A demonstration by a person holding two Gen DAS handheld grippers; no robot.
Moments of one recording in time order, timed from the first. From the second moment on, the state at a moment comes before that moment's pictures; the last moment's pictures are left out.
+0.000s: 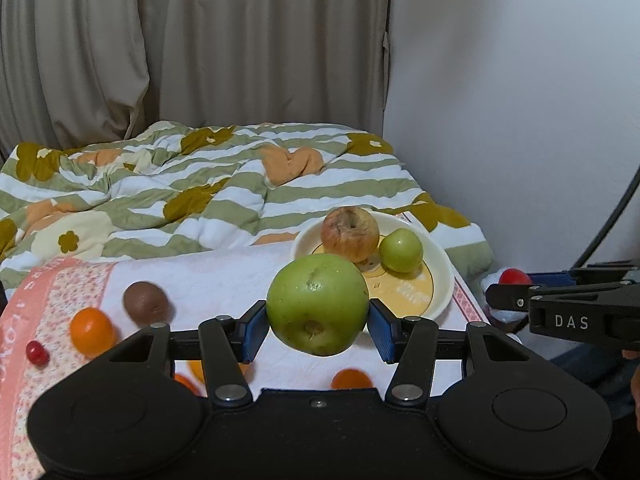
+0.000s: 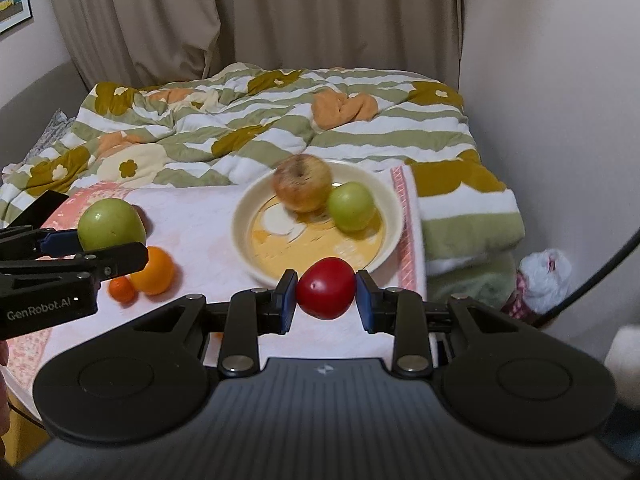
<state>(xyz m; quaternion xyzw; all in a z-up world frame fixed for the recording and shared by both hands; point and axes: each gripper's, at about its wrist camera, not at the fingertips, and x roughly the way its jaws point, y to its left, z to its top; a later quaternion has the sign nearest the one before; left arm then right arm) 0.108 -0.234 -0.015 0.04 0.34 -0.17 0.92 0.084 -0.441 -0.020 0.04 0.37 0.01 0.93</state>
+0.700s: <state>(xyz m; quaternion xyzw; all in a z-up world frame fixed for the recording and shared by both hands) 0.209 -0.316 -0.095 0.11 0.42 -0.20 0.88 0.157 -0.495 -0.065 0.06 0.40 -0.01 0.92</state>
